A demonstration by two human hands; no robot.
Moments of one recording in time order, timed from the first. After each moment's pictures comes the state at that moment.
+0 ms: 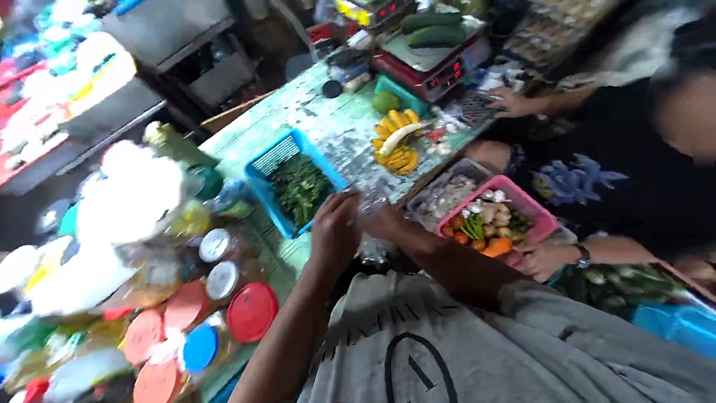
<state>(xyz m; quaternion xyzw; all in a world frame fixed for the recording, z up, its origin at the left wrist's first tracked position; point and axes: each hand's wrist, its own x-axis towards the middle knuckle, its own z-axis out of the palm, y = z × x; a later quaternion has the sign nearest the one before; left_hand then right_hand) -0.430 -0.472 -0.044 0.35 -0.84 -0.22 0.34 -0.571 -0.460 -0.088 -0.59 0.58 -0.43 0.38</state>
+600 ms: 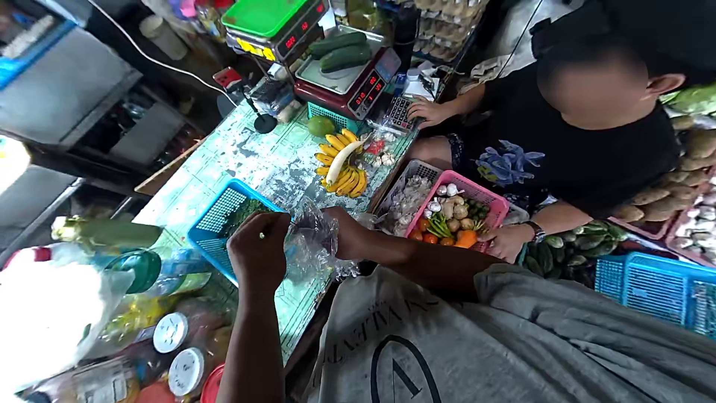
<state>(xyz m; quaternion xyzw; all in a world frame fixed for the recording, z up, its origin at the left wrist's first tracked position) -0.487 -0.543 -0.004 0.45 -0.79 -0.24 0.33 -0.658 -0.489 -0.058 -0.65 0.52 -0.40 0.38</state>
